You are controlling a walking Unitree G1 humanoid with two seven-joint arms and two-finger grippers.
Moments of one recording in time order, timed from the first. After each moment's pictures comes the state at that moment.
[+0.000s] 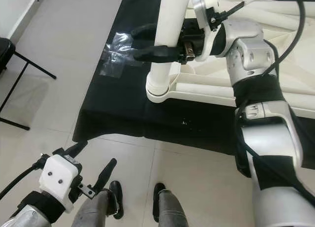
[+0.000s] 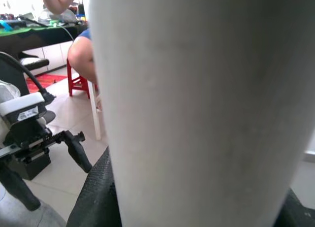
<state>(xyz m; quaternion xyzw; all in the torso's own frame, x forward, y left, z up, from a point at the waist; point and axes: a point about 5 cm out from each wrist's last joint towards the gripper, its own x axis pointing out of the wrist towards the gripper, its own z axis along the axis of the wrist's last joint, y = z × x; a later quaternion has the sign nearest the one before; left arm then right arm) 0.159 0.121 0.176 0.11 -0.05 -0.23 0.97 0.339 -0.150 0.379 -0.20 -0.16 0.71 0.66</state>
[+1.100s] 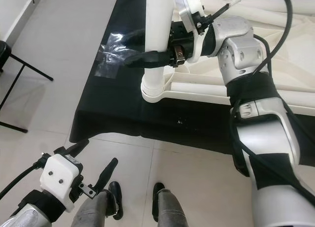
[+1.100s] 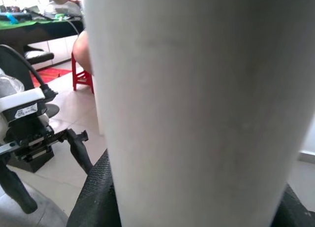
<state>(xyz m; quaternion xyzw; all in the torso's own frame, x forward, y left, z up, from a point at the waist) 0.160 0.120 0.178 0.11 -0.06 -0.24 0.96 0.342 -0.132 0.376 -0.19 -0.14 0.73 0.64</state>
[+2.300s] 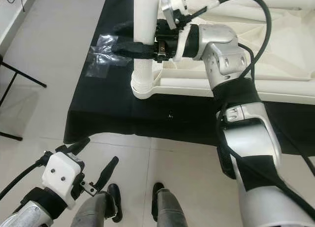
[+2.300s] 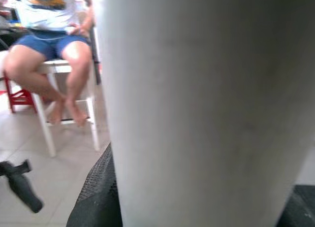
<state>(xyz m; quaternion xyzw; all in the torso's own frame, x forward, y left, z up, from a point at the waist) 0.166 0.120 0.176 0.12 -0.06 -0.24 0.96 0.357 -0.115 0.370 -0.16 -0.17 0.64 0.74</state>
